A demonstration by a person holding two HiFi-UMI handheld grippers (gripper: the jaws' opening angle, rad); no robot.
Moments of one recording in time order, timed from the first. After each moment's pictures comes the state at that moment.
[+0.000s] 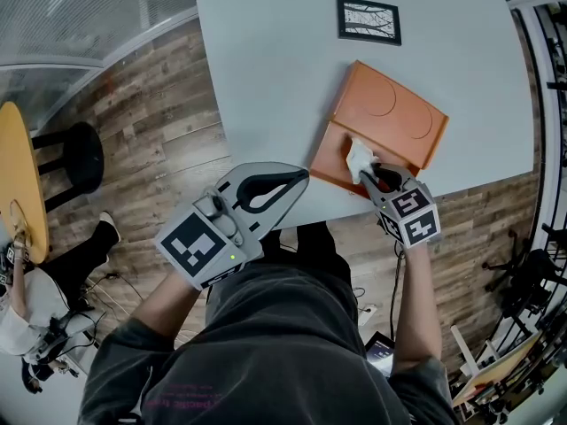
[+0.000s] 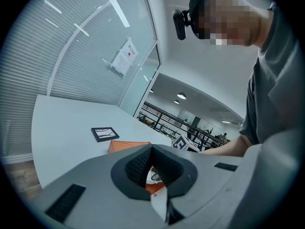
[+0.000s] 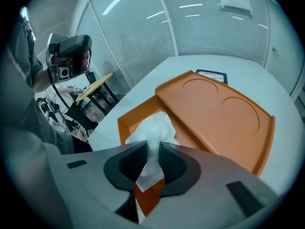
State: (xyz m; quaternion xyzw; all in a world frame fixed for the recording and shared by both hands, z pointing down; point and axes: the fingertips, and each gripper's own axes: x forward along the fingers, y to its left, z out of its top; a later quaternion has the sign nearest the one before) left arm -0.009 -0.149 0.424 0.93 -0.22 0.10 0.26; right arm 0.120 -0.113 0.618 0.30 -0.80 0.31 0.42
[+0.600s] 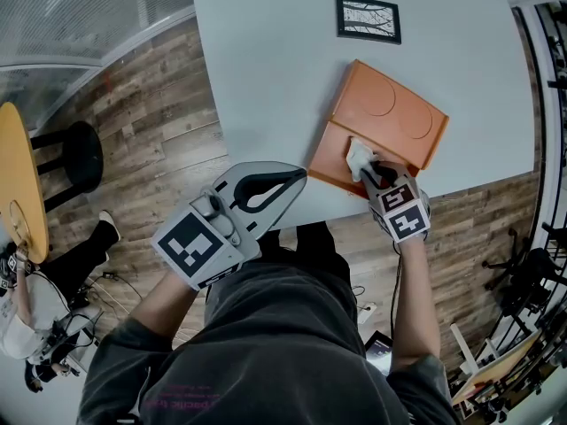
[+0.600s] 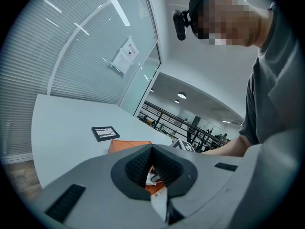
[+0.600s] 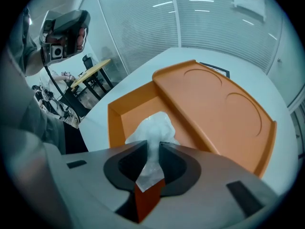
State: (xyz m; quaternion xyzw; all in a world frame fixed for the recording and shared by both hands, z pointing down) left arm -0.009 -0.151 0.424 0.93 -0.22 0.10 0.26; right arm 0.132 -0.110 0.642 0.29 -0.77 0.28 0.49
